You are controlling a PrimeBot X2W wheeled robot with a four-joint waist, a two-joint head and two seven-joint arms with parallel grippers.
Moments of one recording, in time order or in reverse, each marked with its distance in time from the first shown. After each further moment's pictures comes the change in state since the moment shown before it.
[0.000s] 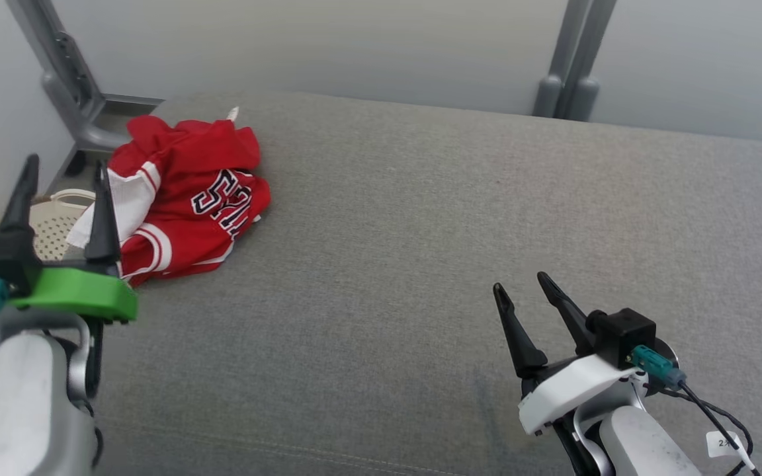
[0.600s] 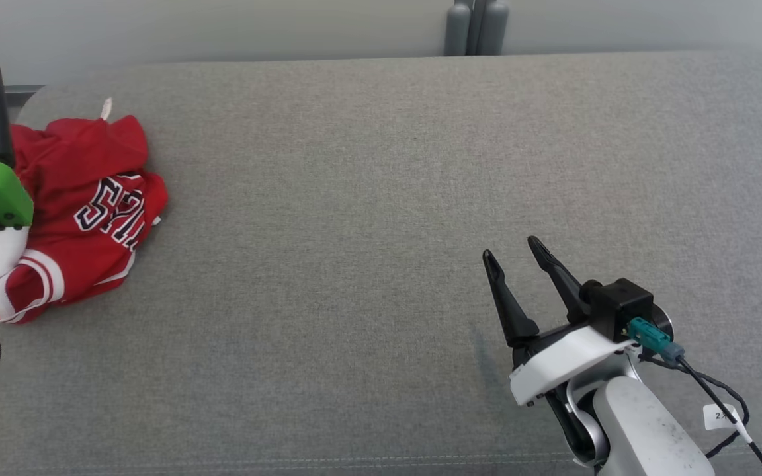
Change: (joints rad) left arm -0.394 0.170 -0.021 0.381 -0.059 -0.092 0.081; right arm -0.063 0.000 0.018 -0.036 -0.010 0.000 0.005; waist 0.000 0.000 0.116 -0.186
